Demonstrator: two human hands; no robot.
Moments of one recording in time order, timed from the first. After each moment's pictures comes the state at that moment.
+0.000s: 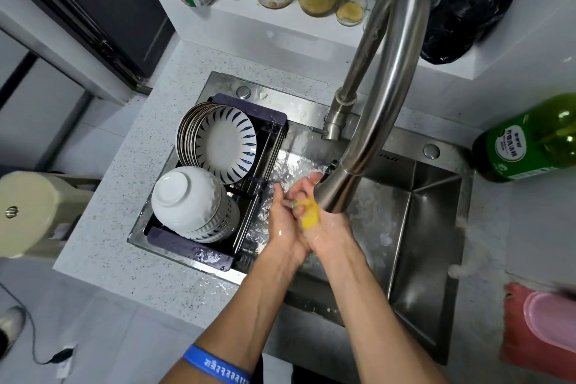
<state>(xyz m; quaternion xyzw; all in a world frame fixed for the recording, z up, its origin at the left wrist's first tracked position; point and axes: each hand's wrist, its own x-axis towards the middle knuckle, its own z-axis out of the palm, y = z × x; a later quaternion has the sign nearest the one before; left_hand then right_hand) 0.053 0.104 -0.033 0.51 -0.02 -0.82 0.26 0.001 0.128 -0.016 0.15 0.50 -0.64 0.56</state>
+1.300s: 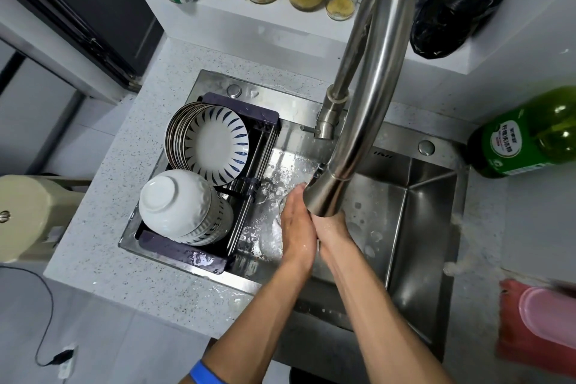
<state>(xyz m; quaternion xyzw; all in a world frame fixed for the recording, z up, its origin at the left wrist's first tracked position) 0.037 0.131 -0.039 0.61 -0.37 -0.68 0.20 -0.013 0.145 -0.032 0.01 0.69 -0.49 0.54</state>
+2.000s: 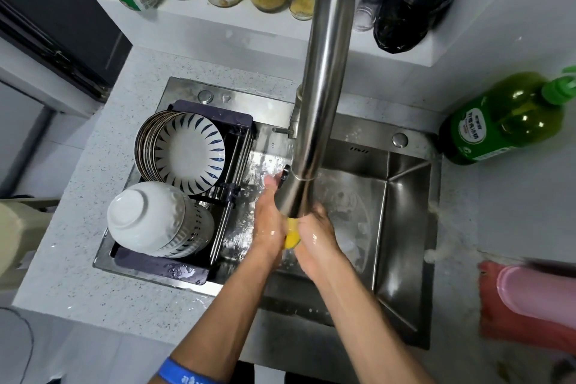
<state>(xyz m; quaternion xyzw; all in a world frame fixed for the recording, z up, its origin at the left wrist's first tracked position) 0.036 0.108 -0.033 0.59 -0.38 -0.69 0.18 -0.013 0.152 -0.001 0.12 0.60 -0.60 0.51</state>
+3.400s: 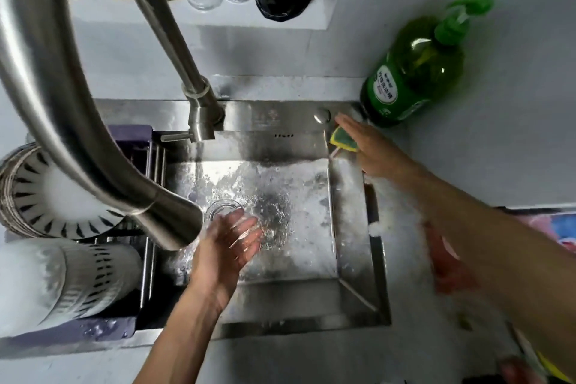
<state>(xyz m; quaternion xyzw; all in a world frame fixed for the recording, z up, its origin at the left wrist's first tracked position) 0.020 0.144 -0.082 0.56 -0.20 -0.80 0.08 -0.306 0.260 -0.106 -0.50 0.83 -0.12 0.24</state>
